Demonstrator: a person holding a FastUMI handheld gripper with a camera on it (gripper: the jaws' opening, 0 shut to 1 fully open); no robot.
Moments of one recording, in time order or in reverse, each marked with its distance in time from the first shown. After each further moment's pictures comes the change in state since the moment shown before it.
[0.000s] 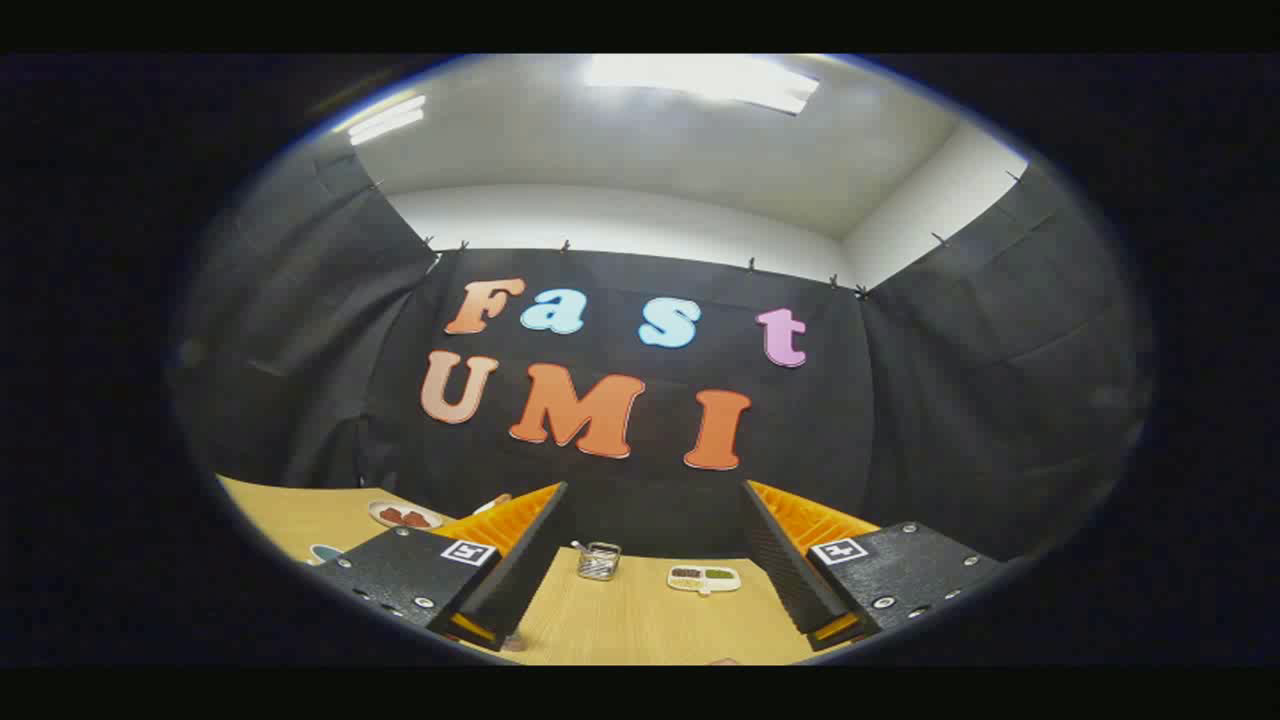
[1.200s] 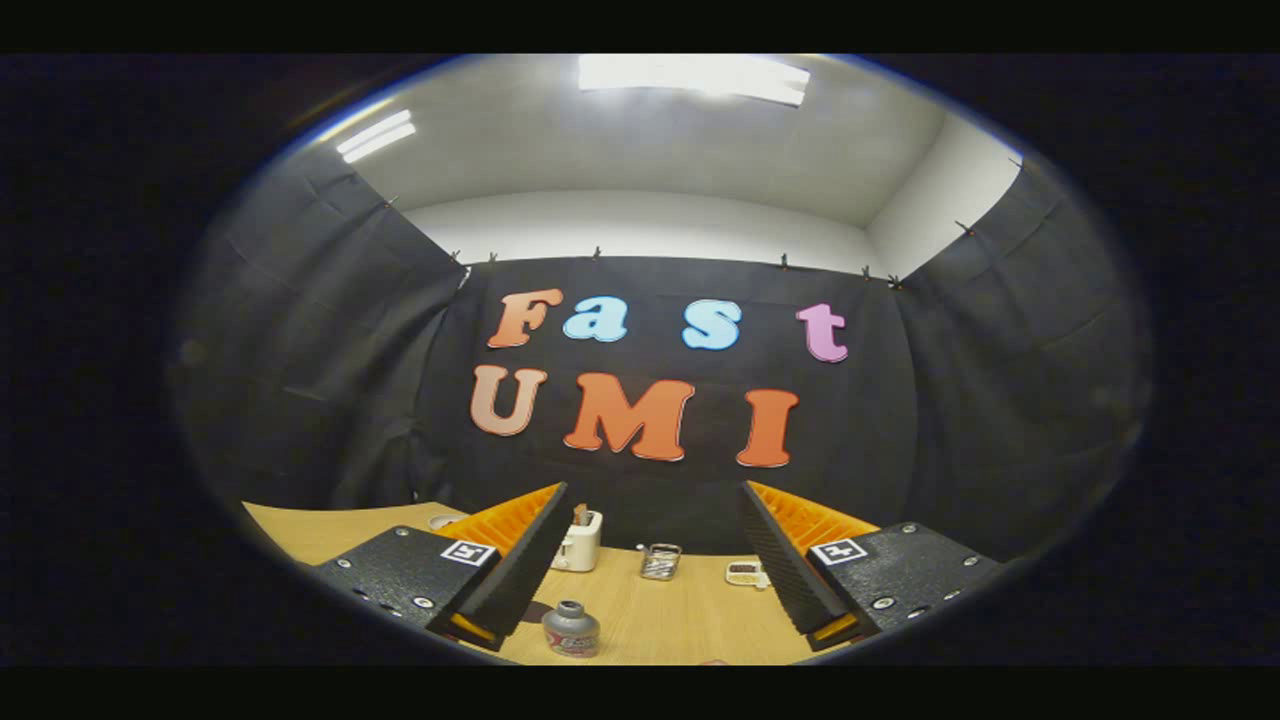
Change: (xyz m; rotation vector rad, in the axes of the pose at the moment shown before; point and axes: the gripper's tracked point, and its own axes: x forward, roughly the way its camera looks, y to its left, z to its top) arm -0.012 0.056 0.011 0.081 0.047 0.124
